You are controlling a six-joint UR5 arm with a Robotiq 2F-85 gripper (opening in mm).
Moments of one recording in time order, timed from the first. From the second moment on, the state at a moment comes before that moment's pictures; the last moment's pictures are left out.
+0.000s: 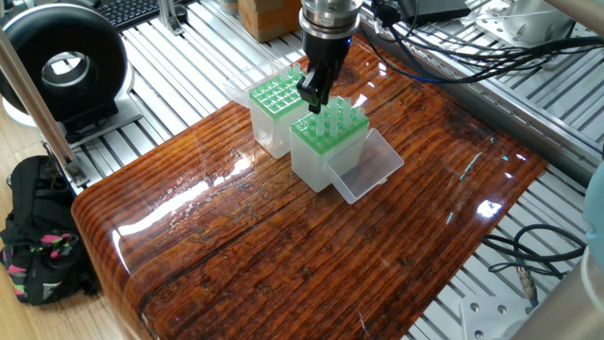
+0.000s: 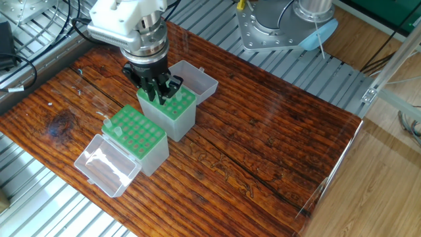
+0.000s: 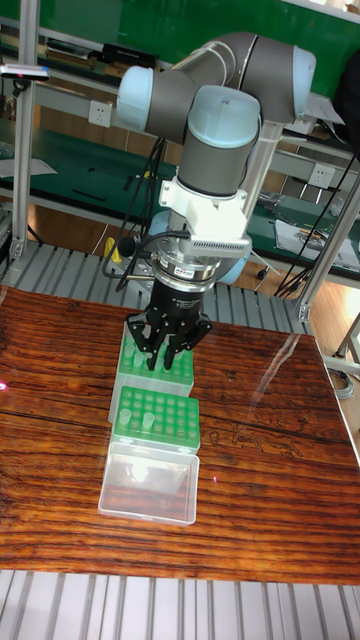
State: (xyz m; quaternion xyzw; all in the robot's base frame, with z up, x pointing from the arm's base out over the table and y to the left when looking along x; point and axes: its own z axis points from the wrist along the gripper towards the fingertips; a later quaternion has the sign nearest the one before) arm 0.530 -0.008 0.140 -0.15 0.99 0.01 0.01
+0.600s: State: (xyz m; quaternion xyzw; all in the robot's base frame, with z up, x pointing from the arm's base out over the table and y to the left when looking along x) arm 0.531 -0.008 0.140 -0.14 0.99 0.01 0.01
